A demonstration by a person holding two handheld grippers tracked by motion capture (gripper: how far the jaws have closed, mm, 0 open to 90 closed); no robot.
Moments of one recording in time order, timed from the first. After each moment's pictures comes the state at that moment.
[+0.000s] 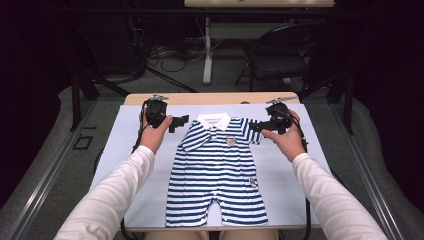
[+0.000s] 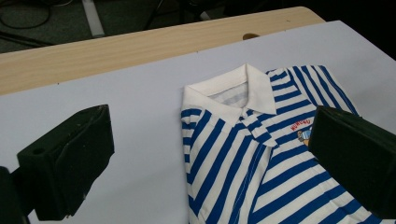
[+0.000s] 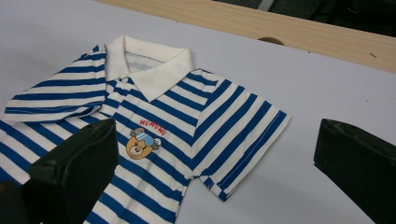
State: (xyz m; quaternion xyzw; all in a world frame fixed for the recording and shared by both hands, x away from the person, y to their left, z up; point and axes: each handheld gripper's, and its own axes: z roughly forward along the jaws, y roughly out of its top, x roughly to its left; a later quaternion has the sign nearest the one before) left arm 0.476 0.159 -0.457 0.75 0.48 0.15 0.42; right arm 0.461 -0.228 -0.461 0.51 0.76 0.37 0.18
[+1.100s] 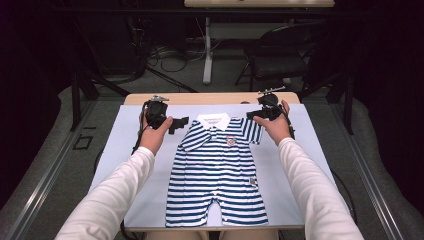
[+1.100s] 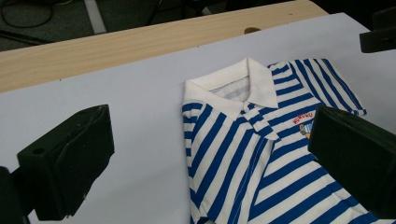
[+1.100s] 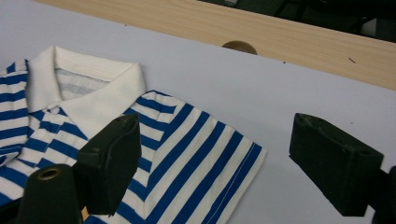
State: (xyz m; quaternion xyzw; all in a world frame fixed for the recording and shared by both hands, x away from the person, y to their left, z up) left arm 0.472 0.158 -0.458 0.76 0.48 0.15 0.41; right arm 0.524 -0.216 -0.482 0.54 0.75 0.32 0.21
